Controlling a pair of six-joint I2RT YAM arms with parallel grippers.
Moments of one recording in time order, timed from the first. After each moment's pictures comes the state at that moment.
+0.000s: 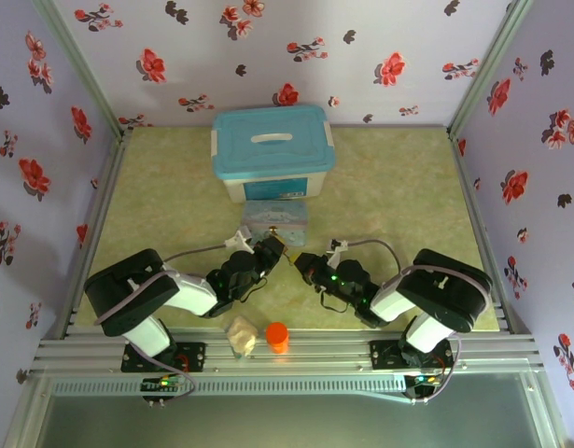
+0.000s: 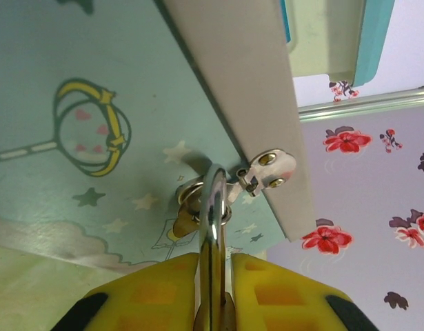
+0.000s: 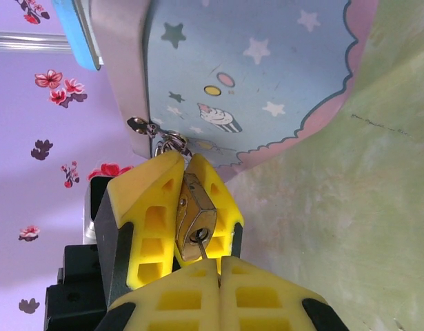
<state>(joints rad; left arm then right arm) -1.00 1.61 0.36 1.00 -0.33 -1.42 0.95 1.60 0.20 1.22 0.00 1.51</state>
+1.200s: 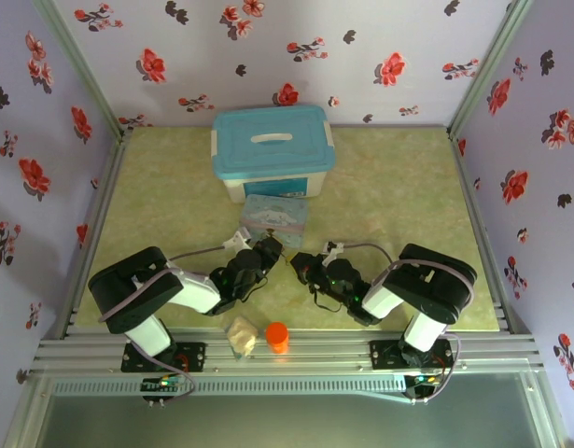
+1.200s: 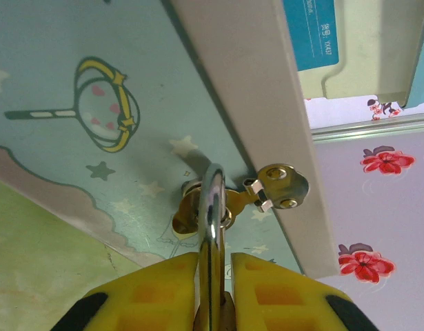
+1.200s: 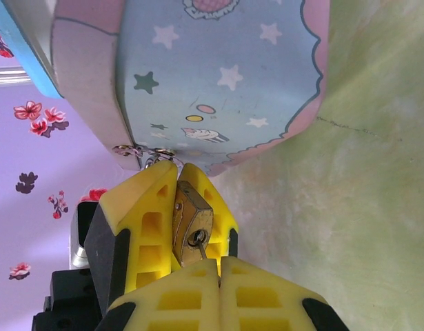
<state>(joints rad) -1.00 1.63 0.40 0.90 -0.39 -1.43 0.97 1.68 0.25 1.20 0.07 1.60</state>
